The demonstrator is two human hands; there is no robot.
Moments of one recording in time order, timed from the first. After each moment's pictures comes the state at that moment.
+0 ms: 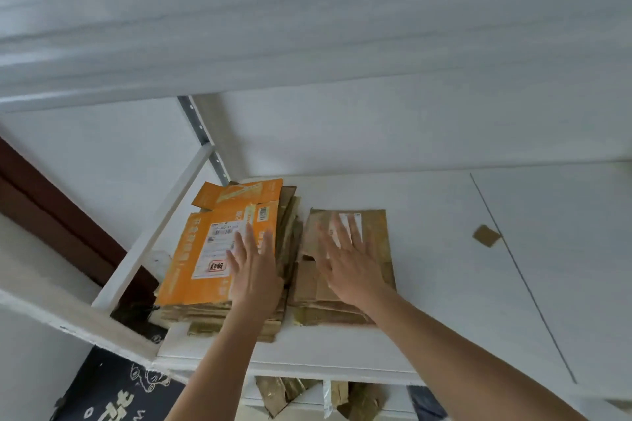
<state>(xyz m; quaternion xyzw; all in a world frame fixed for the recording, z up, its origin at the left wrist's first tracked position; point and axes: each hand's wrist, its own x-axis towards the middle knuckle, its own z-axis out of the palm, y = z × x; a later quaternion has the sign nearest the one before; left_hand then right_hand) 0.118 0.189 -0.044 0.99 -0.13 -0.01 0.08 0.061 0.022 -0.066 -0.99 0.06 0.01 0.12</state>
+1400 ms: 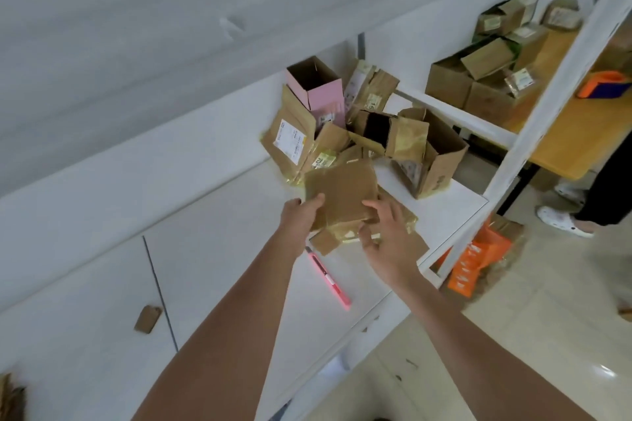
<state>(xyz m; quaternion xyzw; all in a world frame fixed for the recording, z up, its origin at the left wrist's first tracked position) -0.184 -0.493 -0.020 0.73 -0.16 -0.47 0.47 -0.354 -0.510 -0.072 -0.76 0.43 -0.38 0.29</state>
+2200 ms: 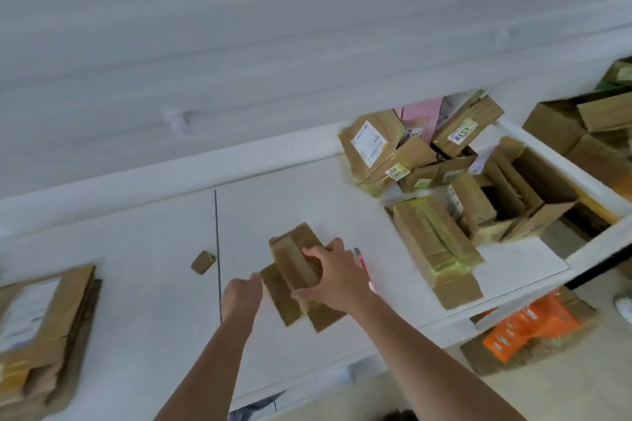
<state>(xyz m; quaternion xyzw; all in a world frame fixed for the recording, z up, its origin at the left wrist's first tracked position) -0.116 -0.295 -0.087 0.87 0.07 -0.28 0.41 -0.246 -0.430 -0.049 -0.90 0.29 0.03 0.32</state>
